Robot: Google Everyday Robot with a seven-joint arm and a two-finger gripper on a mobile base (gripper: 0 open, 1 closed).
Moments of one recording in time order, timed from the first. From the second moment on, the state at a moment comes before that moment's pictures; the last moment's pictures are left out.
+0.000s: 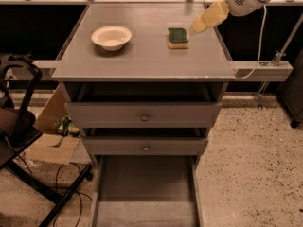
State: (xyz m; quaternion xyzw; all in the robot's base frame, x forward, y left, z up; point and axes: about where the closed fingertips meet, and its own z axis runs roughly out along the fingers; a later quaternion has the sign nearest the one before) arm 0.681 -0.168 0.985 -0.33 0.87 0.08 0.37
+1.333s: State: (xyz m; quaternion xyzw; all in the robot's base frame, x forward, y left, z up) arm 0.834 -0.068 0.919 -0.35 0.86 0.10 0.37
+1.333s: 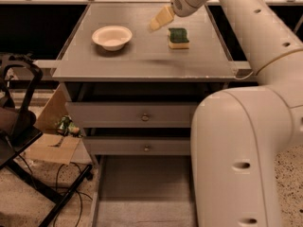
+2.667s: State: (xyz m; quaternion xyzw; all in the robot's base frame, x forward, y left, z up) arm 0.880 -0.095 0.840 -0.24 0.91 0.09 0.32
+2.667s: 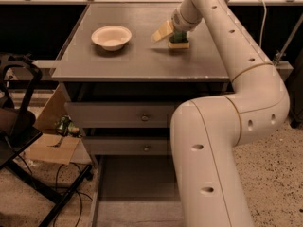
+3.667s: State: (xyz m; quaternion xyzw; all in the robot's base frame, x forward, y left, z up) arm 0.882 -0.093 0.814 -0.23 0.92 0.09 0.30
